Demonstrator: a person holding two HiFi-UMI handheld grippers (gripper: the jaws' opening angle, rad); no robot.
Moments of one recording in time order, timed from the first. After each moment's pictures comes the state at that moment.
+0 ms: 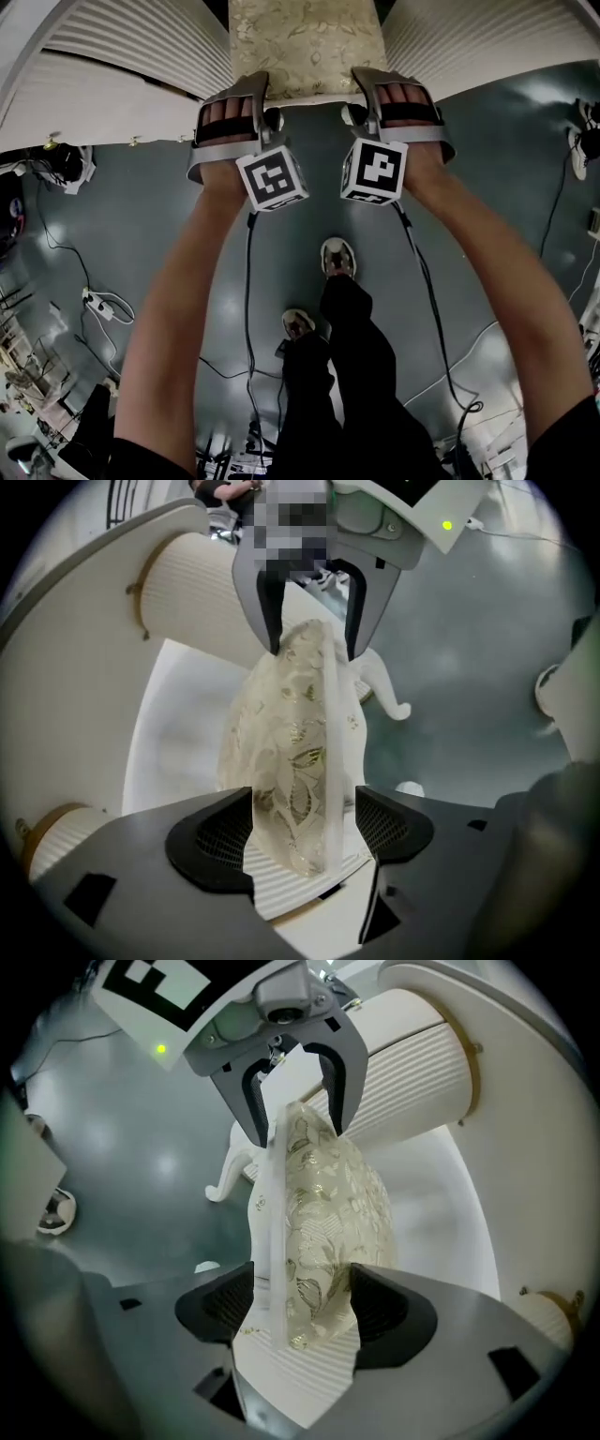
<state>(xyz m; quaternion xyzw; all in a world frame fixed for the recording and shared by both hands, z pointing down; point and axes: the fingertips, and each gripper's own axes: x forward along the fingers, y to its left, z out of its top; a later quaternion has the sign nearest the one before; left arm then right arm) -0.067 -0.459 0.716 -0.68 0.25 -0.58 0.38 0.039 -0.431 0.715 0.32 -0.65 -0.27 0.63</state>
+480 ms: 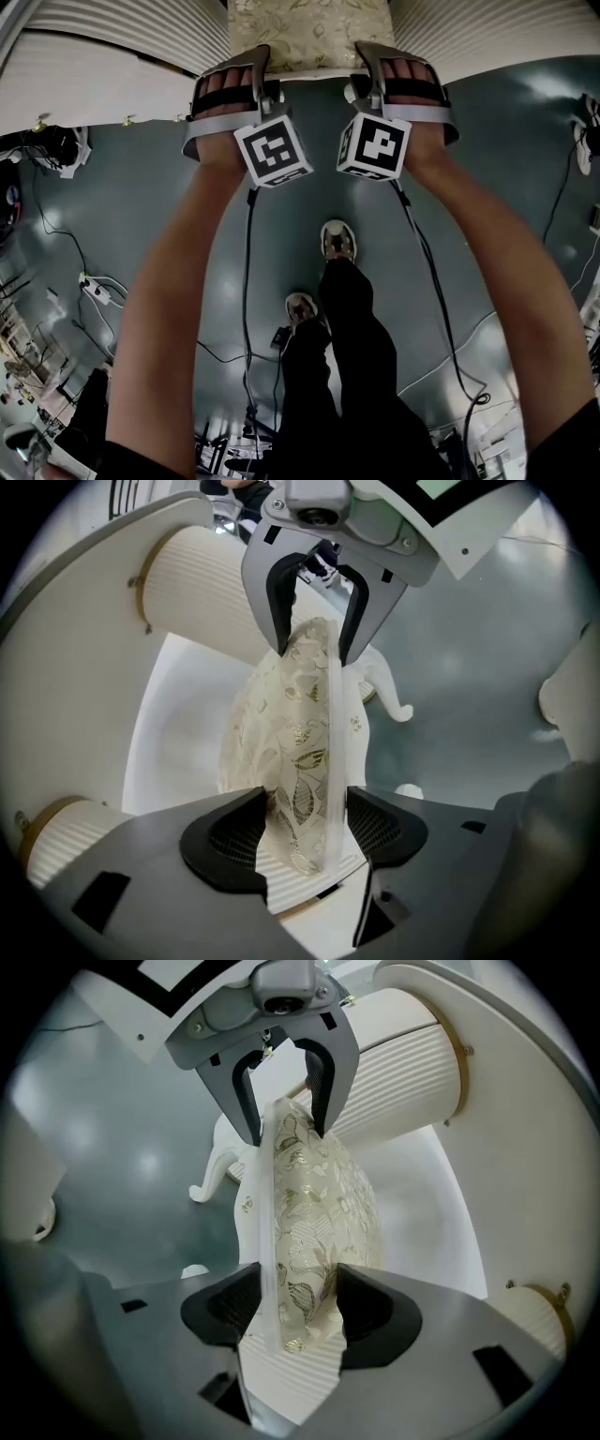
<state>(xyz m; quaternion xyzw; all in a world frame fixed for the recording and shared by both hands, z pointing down) -0.066 -0.463 0.714 -0.68 0.26 -0.58 0.37 0.039 -0.443 0.711 0.36 -0.64 -0.28 0.62</state>
